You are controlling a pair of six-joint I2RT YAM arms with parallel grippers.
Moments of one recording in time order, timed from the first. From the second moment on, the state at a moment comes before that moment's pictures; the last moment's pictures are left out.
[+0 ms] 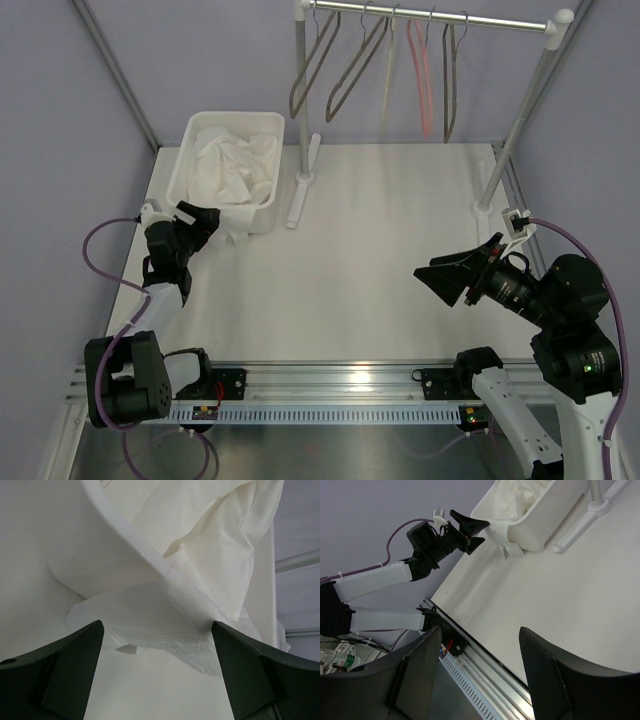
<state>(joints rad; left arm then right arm) 0.15 1.14 0.46 0.38 0.12 -0.79 0.21 0.53 1.16 -0.74 -0.65 0.53</state>
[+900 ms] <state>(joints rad) 0.15 1.46 0.46 0.69 0.22 -0.92 0.21 0.53 1.16 -0.75 -0.65 0.53</state>
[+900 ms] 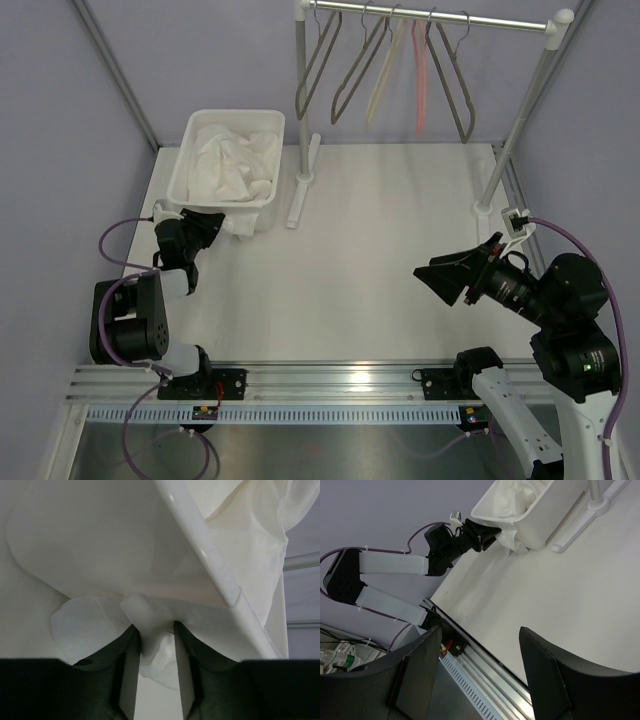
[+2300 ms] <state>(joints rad) -0.17 1.56 1.28 0.11 -0.22 -0.36 0.21 0.56 1.16 -0.73 -0.64 0.54</state>
